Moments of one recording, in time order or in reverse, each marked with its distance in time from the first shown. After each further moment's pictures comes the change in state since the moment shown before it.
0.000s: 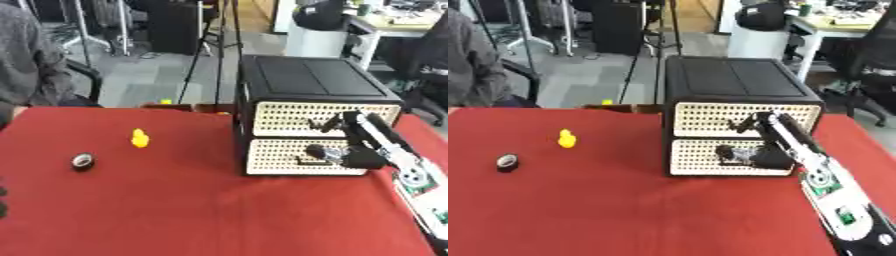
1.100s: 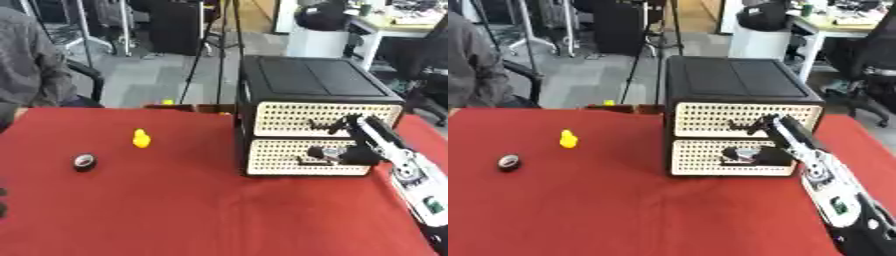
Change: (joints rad) left arm 0.000 0.000 0.000 0.000 0.000 0.000 0.000; right arm -0.062 0.000 -0.025 0.157 0.097 0.011 -0.028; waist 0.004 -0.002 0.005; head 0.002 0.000
